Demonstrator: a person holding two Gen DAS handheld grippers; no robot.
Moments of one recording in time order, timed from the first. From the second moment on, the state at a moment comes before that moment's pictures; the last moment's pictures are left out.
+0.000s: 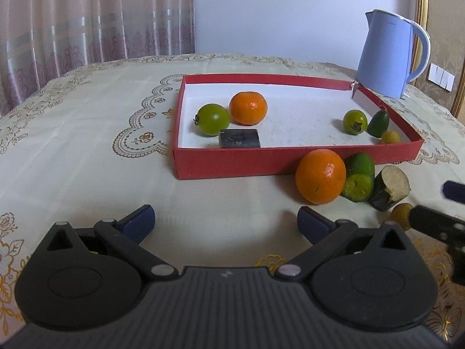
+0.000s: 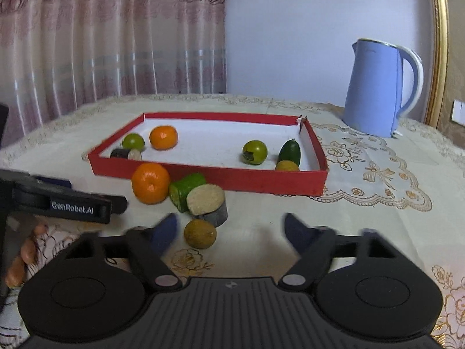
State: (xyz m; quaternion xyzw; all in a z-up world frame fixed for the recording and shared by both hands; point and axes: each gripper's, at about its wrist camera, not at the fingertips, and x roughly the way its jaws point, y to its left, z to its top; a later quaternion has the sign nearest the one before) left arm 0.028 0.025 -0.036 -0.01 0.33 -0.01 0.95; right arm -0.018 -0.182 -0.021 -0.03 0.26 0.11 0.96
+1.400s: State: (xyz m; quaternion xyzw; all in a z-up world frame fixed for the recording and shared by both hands) left arm 0.028 0.024 -0.037 0.00 0.33 -0.01 0.95; right arm -0.012 -0.202 -0.024 0.01 0.27 0.11 0.96
